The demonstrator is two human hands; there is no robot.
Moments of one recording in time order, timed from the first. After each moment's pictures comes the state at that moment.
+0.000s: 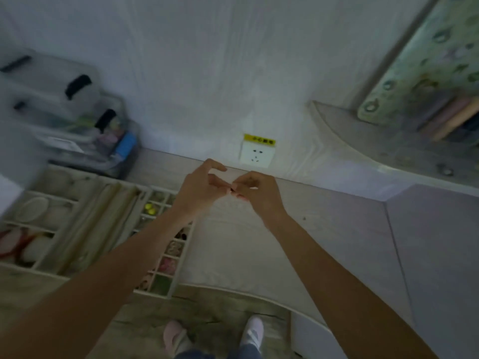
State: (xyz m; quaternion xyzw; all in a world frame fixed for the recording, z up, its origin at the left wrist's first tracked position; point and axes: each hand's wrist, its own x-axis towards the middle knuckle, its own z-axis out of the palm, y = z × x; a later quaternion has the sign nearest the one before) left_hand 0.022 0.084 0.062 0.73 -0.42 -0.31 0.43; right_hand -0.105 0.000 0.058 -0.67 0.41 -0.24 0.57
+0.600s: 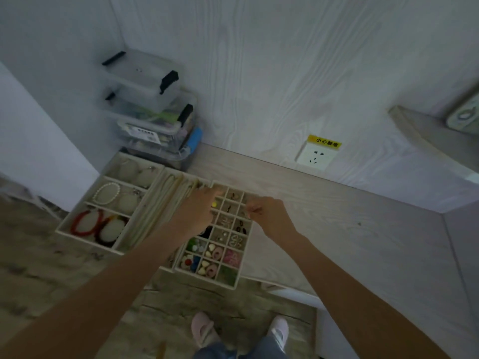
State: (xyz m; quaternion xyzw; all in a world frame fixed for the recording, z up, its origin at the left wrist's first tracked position) left_hand 0.122 0.196 0.025 0.81 -0.49 -0.27 0.16; right_hand -0.024 0.080 0.007 -0.83 0.38 -0.07 0.40
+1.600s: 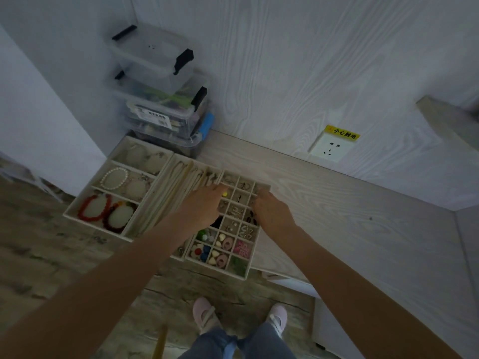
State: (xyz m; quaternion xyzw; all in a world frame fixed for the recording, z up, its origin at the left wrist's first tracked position) left_hand 0.130 0.206 0.008 0.81 -0.52 -0.26 0.08; right_hand -0.005 0.098 -0.009 -0.94 0.29 0.14 0.08
